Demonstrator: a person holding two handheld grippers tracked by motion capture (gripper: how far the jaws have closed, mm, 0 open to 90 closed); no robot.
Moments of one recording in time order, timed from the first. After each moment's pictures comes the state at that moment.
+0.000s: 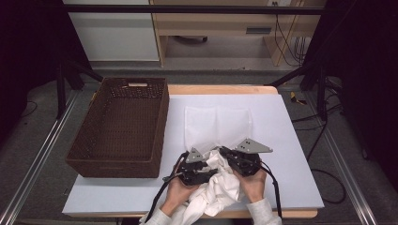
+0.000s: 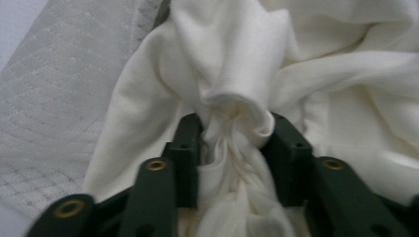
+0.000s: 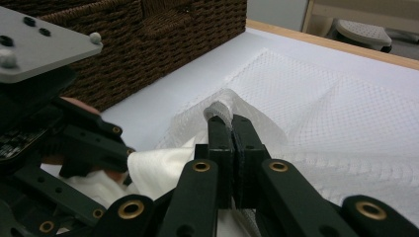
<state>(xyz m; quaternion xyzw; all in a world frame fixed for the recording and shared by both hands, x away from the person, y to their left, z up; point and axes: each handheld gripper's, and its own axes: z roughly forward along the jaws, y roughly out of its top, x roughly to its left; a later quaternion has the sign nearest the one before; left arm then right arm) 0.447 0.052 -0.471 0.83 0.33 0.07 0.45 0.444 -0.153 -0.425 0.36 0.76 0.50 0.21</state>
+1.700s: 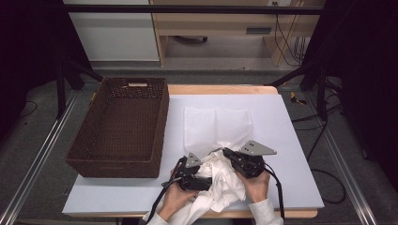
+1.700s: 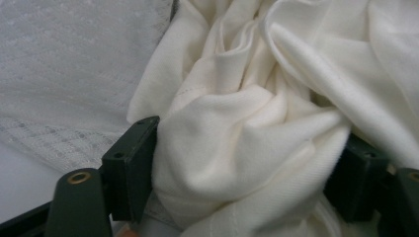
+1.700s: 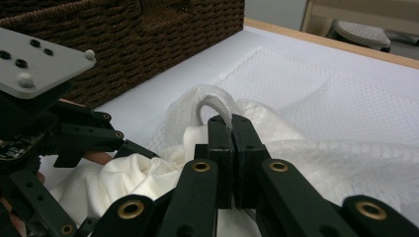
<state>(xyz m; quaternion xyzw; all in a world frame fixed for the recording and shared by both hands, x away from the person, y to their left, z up) 0.440 0.058 -0.485 0.83 0.36 0.08 0.42 0.440 -0.163 -0.428 0.36 0.76 0.50 0.21</state>
